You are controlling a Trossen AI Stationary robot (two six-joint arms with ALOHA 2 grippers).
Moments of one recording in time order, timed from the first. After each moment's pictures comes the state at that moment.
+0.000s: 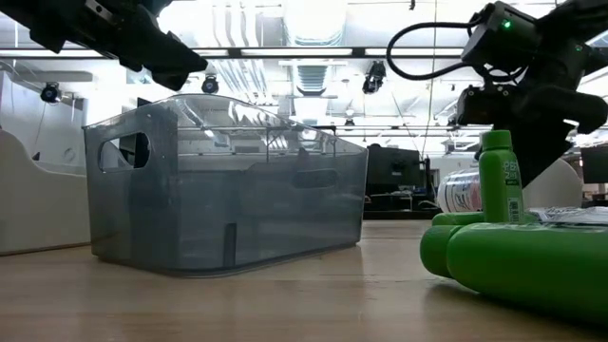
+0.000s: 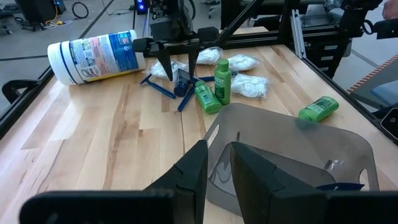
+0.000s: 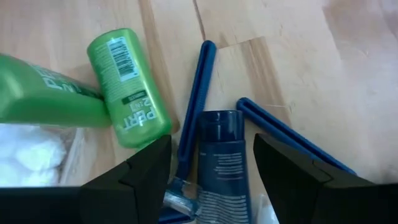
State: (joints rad) left arm 0.00 0.80 0.49 0.02 0.10 0.07; right arm 0.02 1.12 0.47 -0.42 -0.03 0.32
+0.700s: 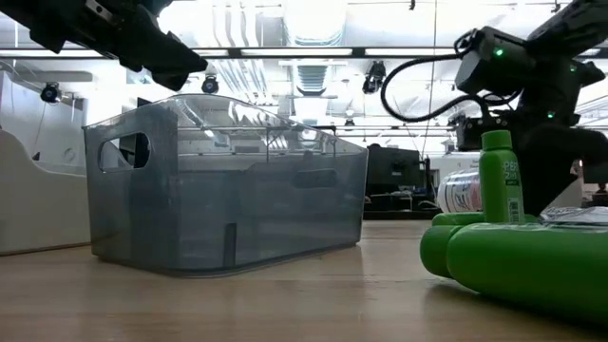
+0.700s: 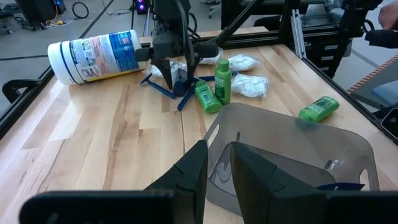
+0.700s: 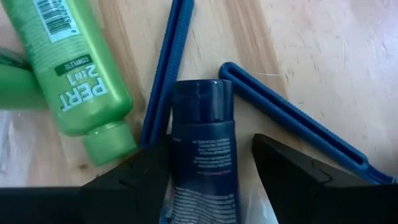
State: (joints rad) left arm 0.00 0.80 0.49 0.02 0.10 0.07; right arm 0.02 1.28 0.46 -0.40 0.01 0.33
